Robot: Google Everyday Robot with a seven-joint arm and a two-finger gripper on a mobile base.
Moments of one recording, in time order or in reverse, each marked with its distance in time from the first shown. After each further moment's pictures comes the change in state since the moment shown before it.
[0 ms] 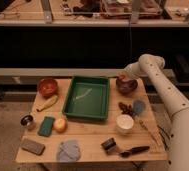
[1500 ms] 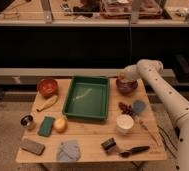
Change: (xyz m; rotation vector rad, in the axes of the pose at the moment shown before) arm -0.014 -0.004 0.002 0.062 0.014 -0.104
